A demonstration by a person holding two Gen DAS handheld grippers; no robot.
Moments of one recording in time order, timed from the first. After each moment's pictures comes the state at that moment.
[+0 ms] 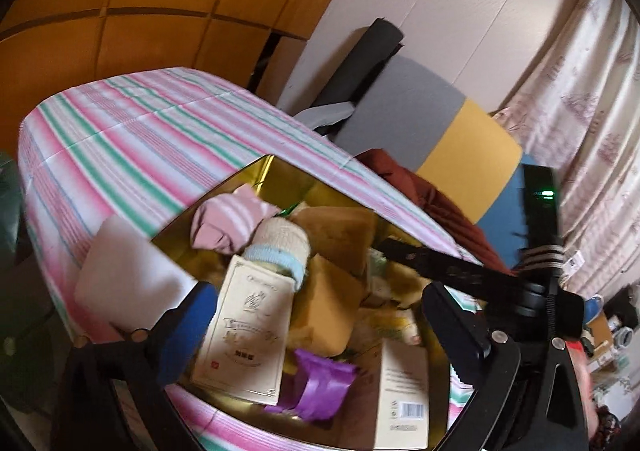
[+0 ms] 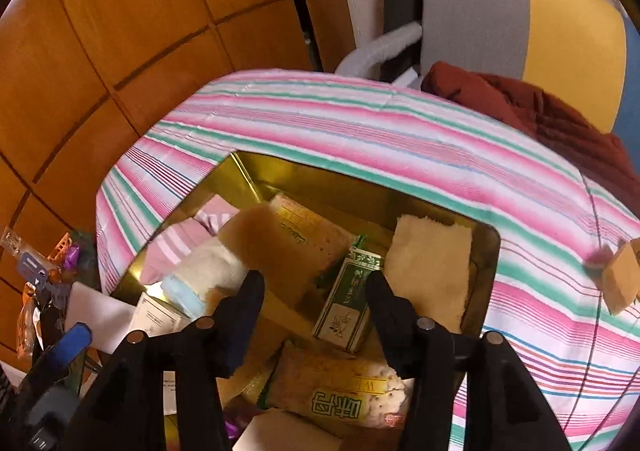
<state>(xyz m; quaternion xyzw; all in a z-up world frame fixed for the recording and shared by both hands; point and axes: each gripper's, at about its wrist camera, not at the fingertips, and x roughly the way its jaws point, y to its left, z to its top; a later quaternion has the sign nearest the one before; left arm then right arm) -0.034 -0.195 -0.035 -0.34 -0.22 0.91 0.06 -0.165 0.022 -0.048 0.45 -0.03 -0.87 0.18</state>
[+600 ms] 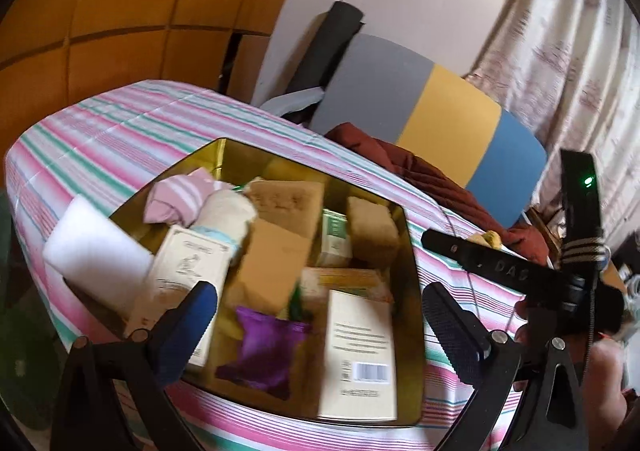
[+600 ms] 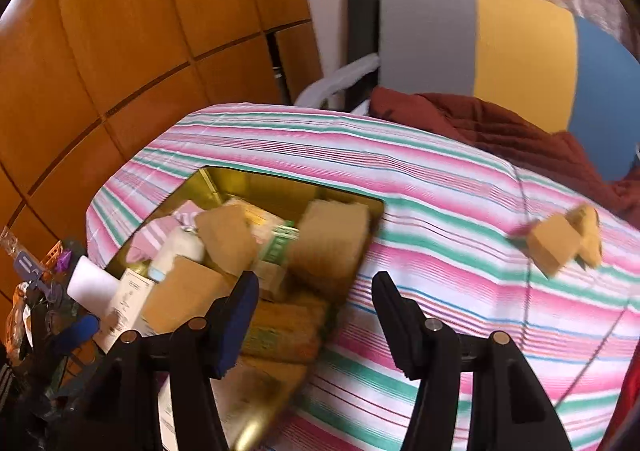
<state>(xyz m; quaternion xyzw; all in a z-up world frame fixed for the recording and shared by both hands) -0.008 -0.130 -0.033 -0.34 -0.15 0.92 0.10 -0.109 0.101 -0.034 0.42 -0.05 -0.90 0.12</state>
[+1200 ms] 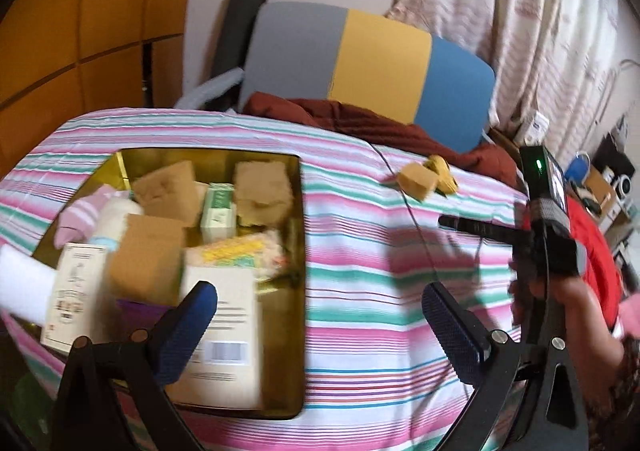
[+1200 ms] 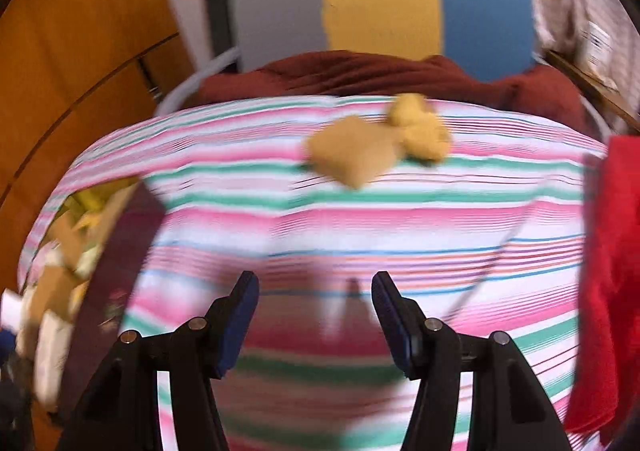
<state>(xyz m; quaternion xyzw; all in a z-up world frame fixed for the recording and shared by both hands) 0.001 -0.021 -0.032 -0.37 -0.03 0.91 0.20 -0.082 0.279 -0.084 0.43 -0.12 -0.89 -0.08</state>
